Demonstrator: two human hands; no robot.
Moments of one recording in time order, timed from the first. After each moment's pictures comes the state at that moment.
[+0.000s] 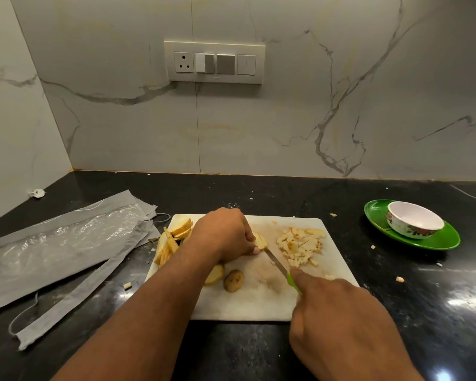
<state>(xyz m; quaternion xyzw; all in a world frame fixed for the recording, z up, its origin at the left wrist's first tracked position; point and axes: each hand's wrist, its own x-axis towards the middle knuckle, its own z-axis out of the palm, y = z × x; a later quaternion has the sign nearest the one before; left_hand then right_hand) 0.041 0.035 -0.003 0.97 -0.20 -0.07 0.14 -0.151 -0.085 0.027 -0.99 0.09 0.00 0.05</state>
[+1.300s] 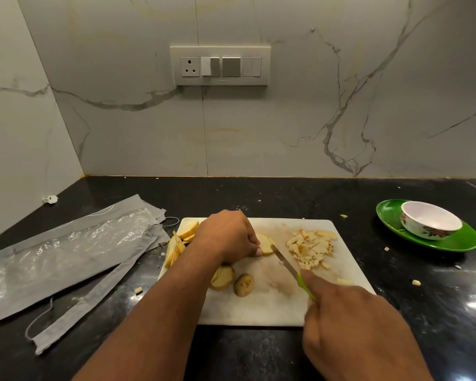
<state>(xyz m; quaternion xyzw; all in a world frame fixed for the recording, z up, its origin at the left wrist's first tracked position) 0.045 0.047 -0.004 0.97 -0.19 -0.07 0.15 -0.148 -0.087 0.021 -0.99 0.10 0.00 0.08</state>
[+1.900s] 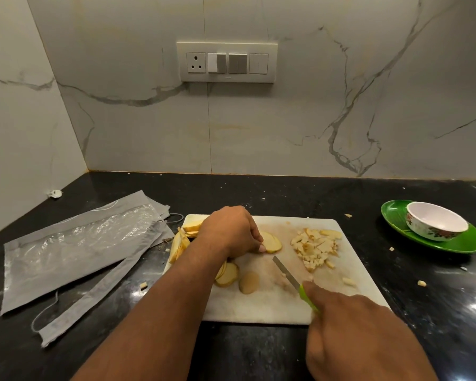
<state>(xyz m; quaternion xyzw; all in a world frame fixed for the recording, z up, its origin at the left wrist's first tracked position) 0.050 0.049 -0.008 0.96 -0.17 -0.07 0.20 -0.155 -0.077 0.028 -0.99 0.10 0.05 0.10</state>
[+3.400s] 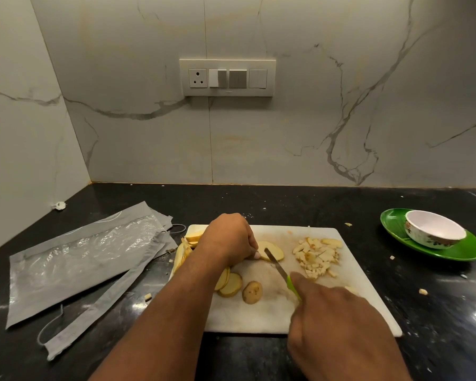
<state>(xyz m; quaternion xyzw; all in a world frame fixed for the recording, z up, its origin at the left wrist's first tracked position) 0.050 0.054 -0.004 0.96 -0.17 -0.05 0.21 -0.141 -0.060 0.030 -0.99 0.08 0.02 0.10</state>
